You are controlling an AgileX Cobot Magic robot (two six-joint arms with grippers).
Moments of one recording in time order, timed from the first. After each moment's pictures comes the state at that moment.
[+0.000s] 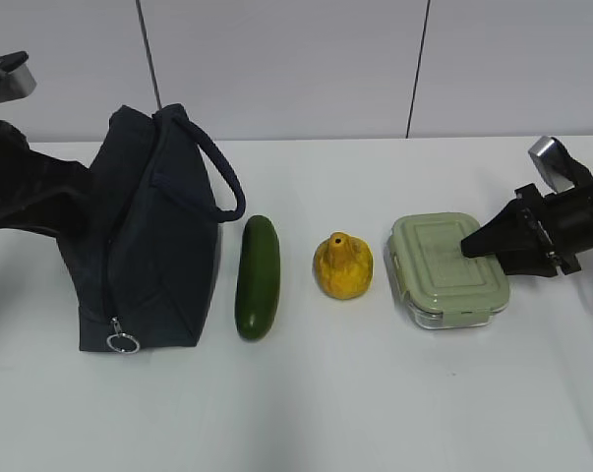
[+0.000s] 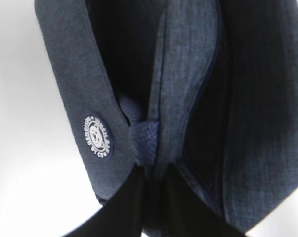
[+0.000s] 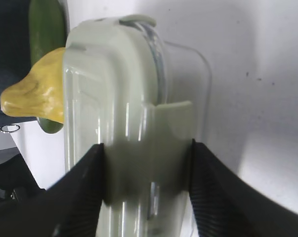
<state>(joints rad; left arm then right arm) -0.15 1.51 -1.02 -0.40 0.73 0.24 -0.33 2.19 -1.33 1.08 1.19 -0.99</state>
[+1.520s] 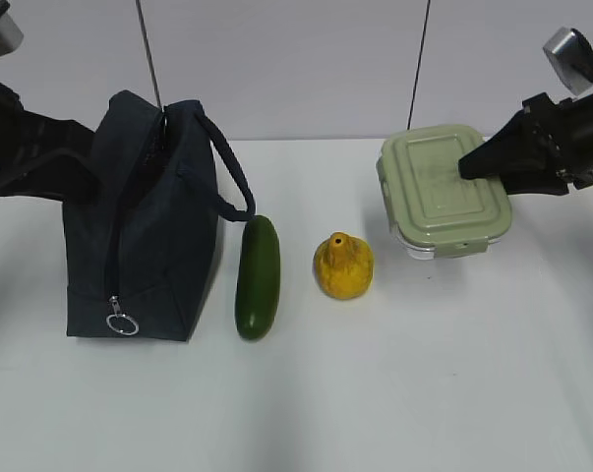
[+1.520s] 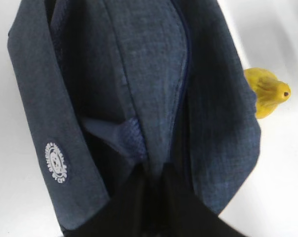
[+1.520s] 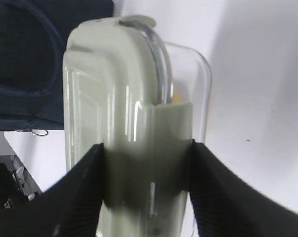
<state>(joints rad) -0.18 1.43 -1.02 -0.50 0.69 0.29 -0.26 1.90 -1.32 1.06 1.16 -0.91</state>
